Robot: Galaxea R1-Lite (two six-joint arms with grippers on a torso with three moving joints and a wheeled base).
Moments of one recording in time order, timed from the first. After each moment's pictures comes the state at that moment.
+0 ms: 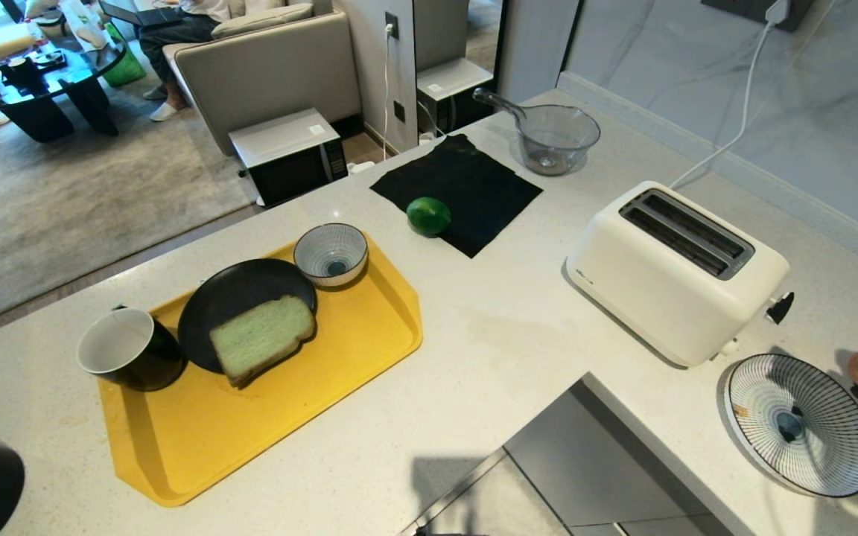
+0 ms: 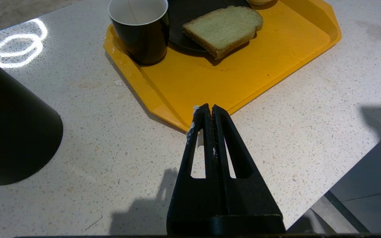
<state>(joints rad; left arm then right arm) 0.00 0.00 0.00 -0.05 0.01 -0.02 -0.66 1.58 -0.97 0.29 0.58 -1.11</state>
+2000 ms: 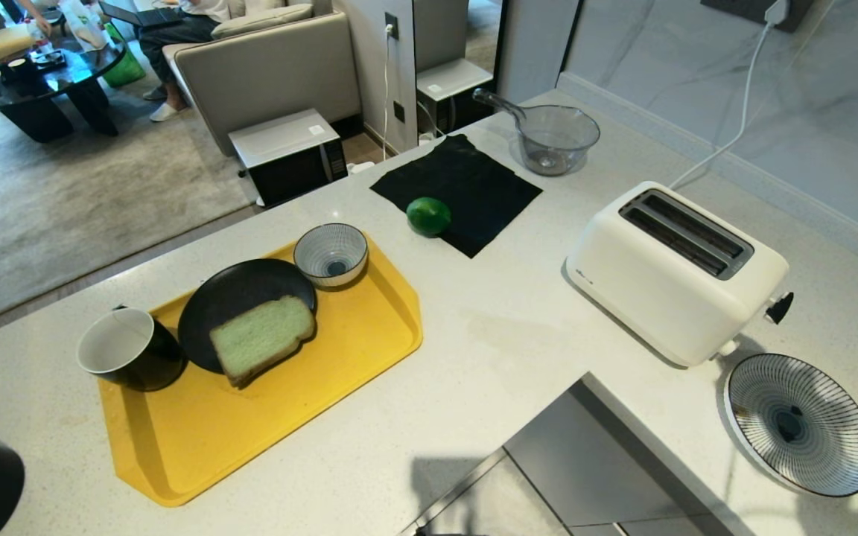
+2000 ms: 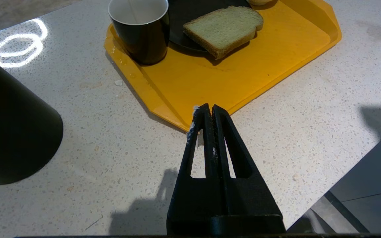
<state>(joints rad) 0.00 0.00 0.00 -0.05 0.01 -0.02 -0.09 0.95 -0.84 -0.05 0.07 -0.14</state>
